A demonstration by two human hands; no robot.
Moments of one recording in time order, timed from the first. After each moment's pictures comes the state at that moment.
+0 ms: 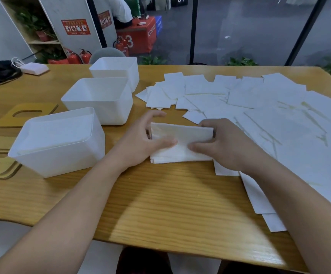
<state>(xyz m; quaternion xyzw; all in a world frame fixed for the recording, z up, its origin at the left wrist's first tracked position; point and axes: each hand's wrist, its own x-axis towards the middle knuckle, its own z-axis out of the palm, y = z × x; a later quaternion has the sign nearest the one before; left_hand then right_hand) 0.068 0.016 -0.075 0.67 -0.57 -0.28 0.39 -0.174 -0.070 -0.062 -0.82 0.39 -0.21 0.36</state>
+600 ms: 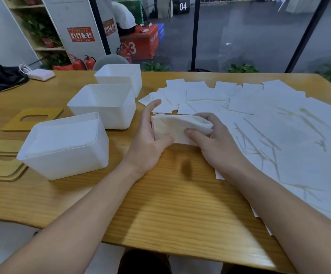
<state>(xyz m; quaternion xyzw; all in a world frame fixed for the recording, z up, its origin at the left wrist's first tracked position) 0.038 0.014 -0.079 0.58 -0.48 -0.33 0.57 -0.146 -0.057 -0.073 -0.68 0.41 -0.36 0.49</state>
